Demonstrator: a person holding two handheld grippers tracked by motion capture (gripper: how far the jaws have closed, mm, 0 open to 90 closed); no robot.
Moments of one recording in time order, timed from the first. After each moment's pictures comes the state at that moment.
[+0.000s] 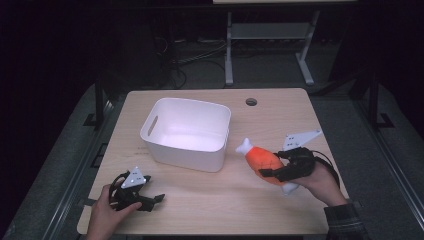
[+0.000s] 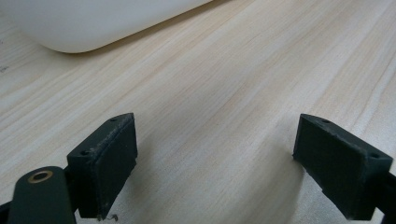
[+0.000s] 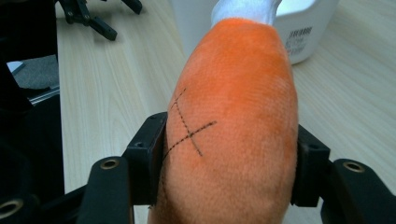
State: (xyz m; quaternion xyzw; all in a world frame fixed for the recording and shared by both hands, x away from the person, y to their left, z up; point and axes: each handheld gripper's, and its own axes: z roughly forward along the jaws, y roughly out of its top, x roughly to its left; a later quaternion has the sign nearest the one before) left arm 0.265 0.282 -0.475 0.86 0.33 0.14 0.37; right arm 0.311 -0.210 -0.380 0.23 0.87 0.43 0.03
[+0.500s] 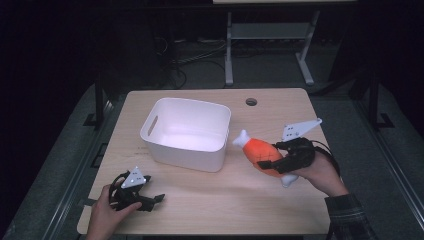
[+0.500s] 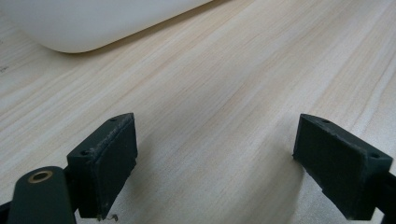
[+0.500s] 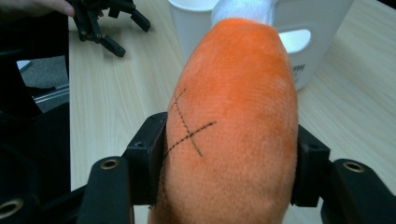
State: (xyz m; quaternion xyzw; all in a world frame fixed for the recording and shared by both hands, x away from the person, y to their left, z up) left arm 0.266 0.282 -0.475 0.86 0.33 0.14 0.37; right arm 0.322 -0.204 -0.354 0.21 0.87 0.44 0.04
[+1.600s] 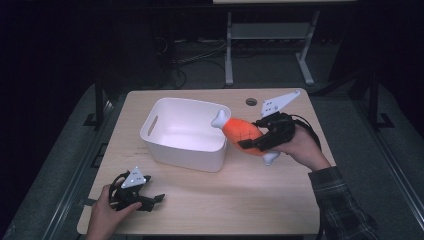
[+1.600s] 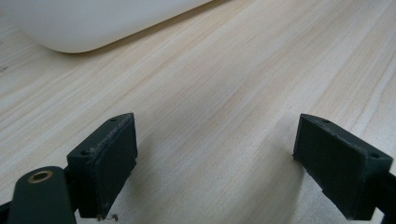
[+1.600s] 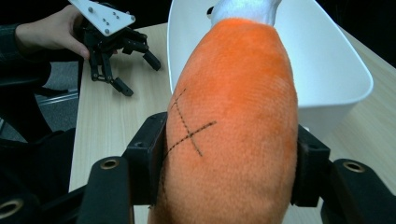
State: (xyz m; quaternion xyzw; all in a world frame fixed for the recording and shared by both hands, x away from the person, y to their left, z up) left arm 0.266 0.282 -0.475 0.86 0.33 0.14 0.37; right arm 0.362 -0.153 -0.306 0.15 0.88 0.45 0.03
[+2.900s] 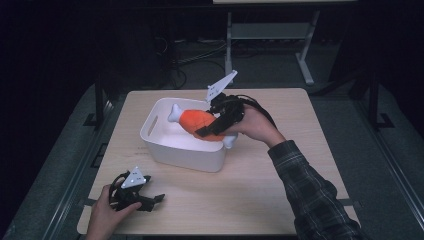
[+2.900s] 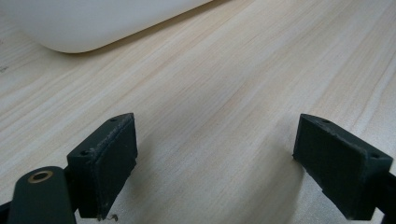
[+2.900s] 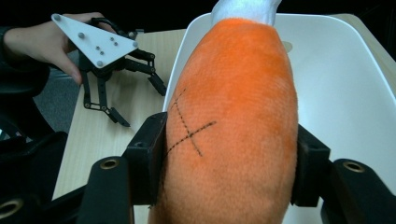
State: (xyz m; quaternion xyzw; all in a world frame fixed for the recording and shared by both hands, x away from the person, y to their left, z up) left arm 0.266 0.282 -0.475 0.86 0.33 0.14 0.37; right arm 0.413 -0.037 -0.288 0.07 0.91 0.41 0.00
